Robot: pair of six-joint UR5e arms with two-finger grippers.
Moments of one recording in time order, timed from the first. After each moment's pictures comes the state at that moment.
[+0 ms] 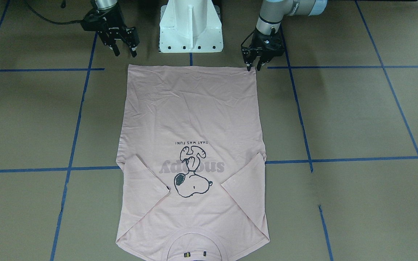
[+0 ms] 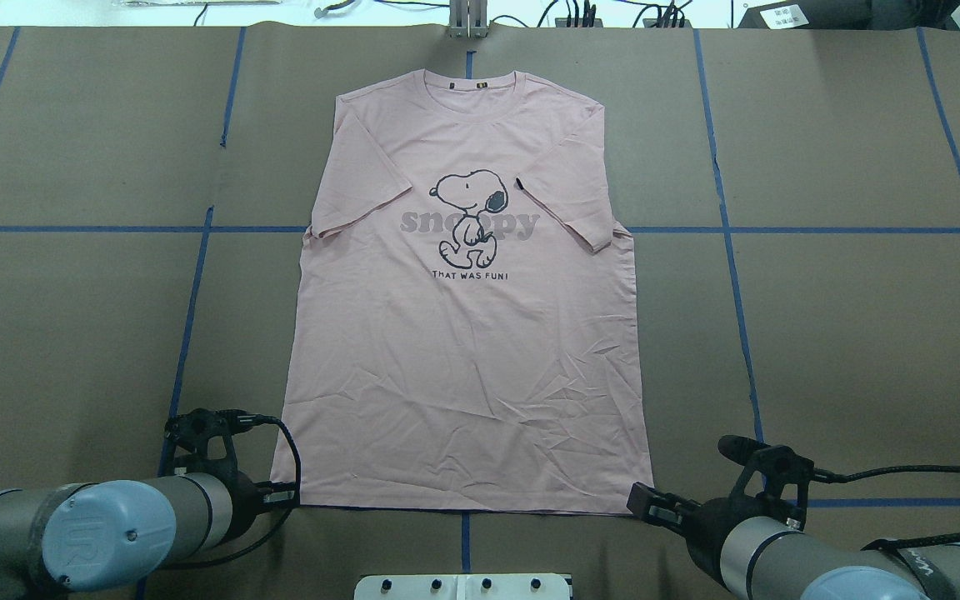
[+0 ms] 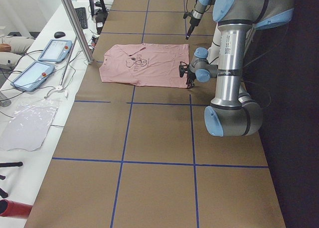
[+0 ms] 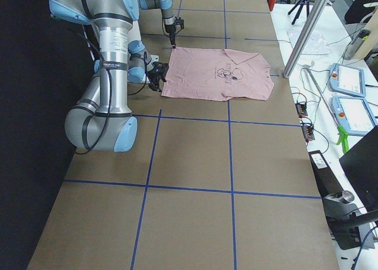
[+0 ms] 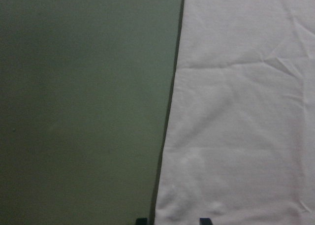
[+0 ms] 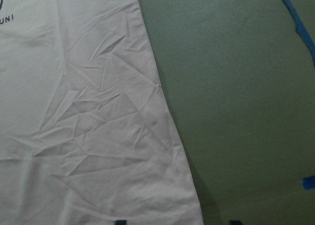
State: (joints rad) left arm -0.14 -1.65 -2.05 -1.89 -1.52 -1.58; right arm -0.01 -1.64 2.25 -1.28 1.25 1.89
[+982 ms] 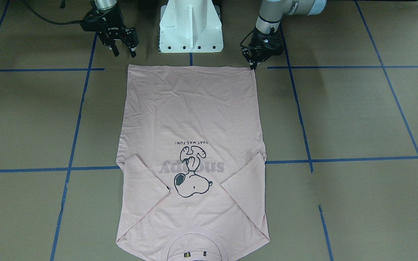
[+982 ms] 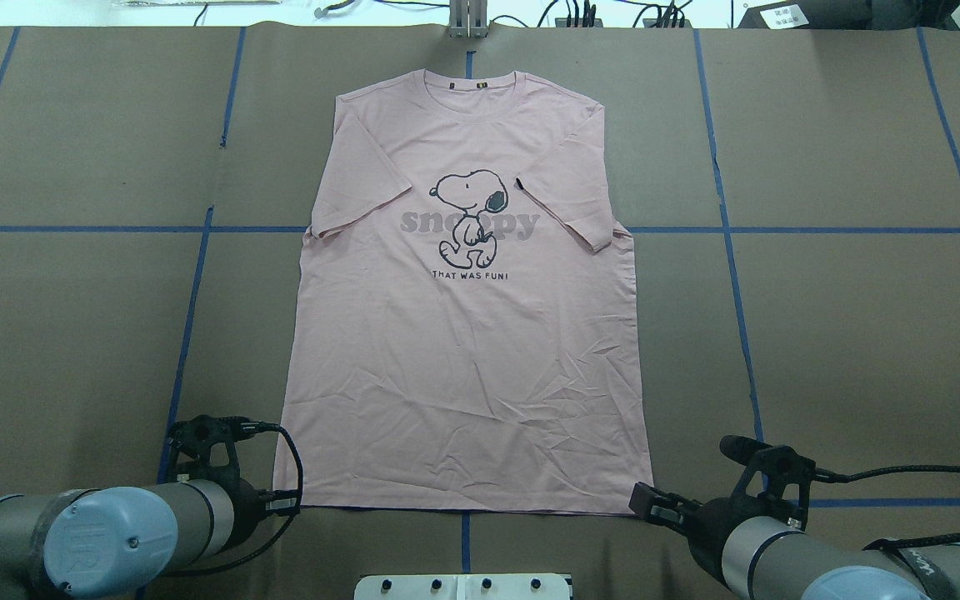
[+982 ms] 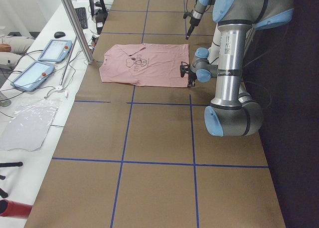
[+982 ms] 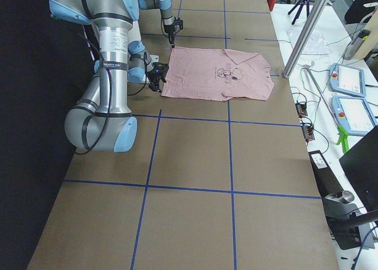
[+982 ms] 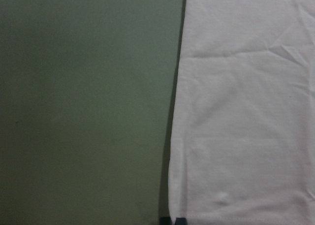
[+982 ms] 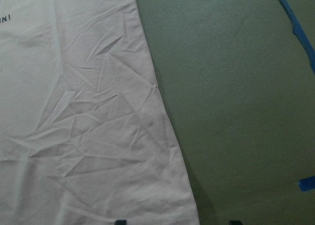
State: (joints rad) left arm -0.13 -1.65 -2.05 -1.90 -1.52 -1.57; right arm -0.01 -1.64 2.25 -1.28 1.24 1.89
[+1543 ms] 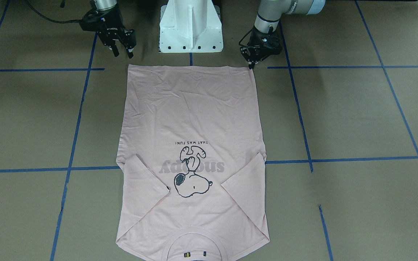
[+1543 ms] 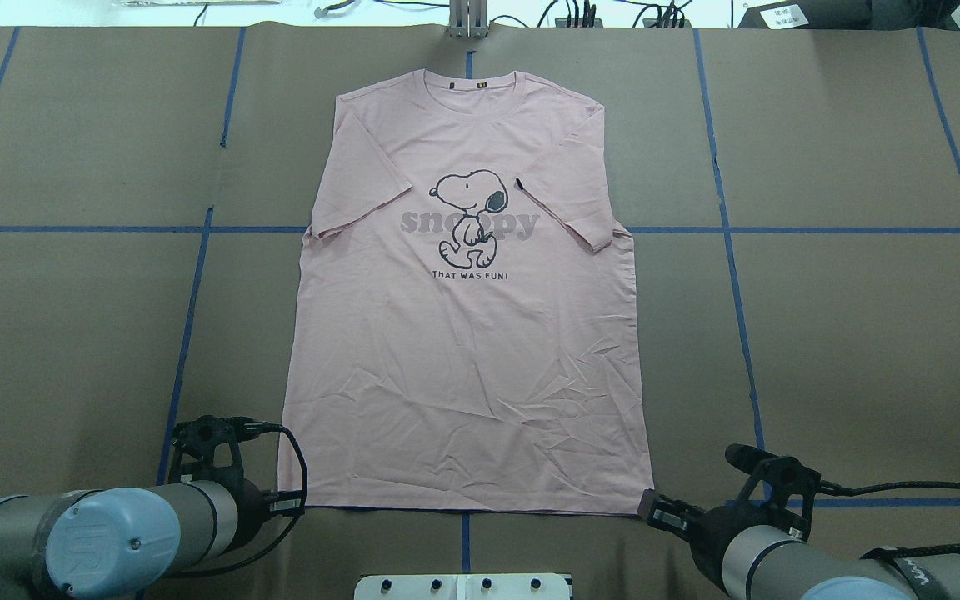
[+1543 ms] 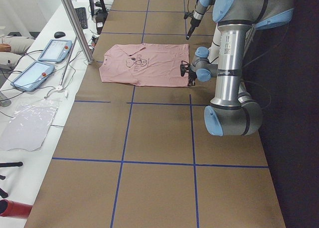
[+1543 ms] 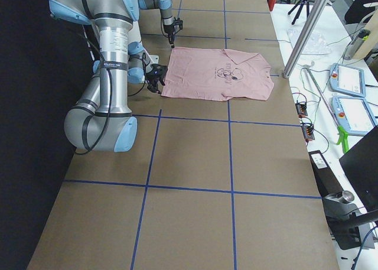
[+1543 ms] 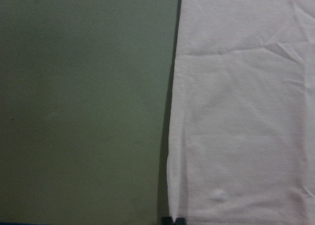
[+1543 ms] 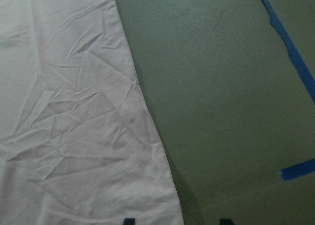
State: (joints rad) left arm -0.12 -1.66 -2.05 -1.90 -1.52 -1.57; right arm -0.04 -1.64 2.25 -1.33 1.23 1.96
